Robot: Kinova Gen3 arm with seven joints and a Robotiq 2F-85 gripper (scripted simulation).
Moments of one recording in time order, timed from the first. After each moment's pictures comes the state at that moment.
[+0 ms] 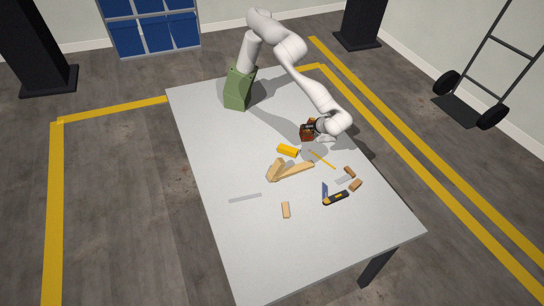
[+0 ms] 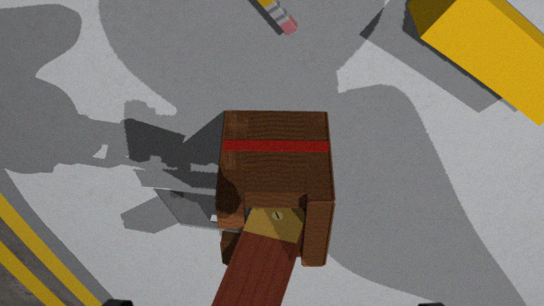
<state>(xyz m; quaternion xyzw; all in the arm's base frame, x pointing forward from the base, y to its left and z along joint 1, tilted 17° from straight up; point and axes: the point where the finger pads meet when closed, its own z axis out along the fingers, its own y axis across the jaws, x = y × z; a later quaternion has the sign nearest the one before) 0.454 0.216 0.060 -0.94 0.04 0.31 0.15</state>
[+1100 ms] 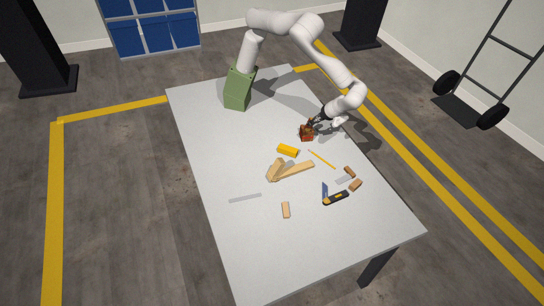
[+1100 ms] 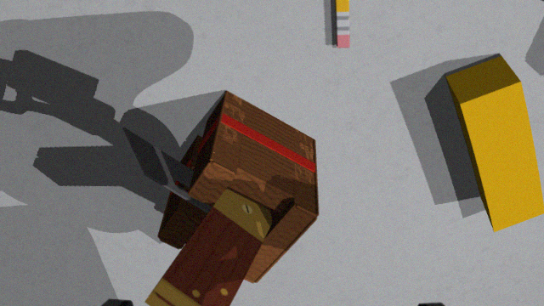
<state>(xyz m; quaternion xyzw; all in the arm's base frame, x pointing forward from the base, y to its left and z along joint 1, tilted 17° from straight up) 0.418 0.234 0.059 -0.96 -0.21 0.19 0.06</state>
